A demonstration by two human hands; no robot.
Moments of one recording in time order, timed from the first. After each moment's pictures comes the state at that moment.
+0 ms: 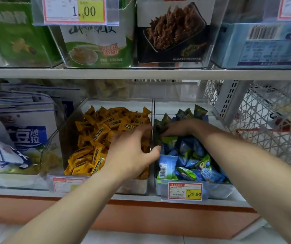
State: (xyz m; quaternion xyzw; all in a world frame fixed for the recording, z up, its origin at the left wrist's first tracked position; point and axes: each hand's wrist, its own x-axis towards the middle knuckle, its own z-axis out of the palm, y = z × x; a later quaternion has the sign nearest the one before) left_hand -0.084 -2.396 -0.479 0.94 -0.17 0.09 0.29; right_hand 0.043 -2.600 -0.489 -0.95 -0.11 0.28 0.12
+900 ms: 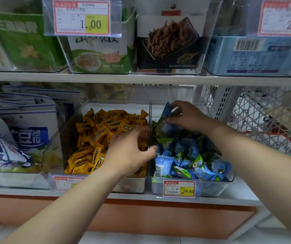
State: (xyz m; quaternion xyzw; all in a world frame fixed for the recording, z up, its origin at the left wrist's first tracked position) left_hand -0.085 -2.396 -0.476 0.93 -0.17 0.08 0.32; right_hand 0.006 -2.633 -0.456 -0.91 -0.09 -0.06 0.39
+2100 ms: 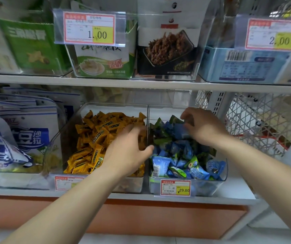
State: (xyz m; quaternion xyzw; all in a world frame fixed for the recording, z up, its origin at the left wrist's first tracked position) left_hand -0.089 -2.396 -0.469 0.93 -0.18 0.14 0.28; right_hand -0.074 -2.634 -0.424 -0.98 -0.01 -0.13 0.16
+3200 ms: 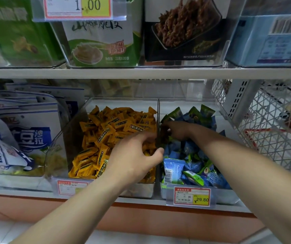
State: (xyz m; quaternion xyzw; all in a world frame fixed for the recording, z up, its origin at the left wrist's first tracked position) left_hand -0.082 -2.389 -0.485 0.93 -0.17 0.09 0.32; right_hand 0.049 -2.588 -0.506 -0.97 -0.15 0.17 0.12
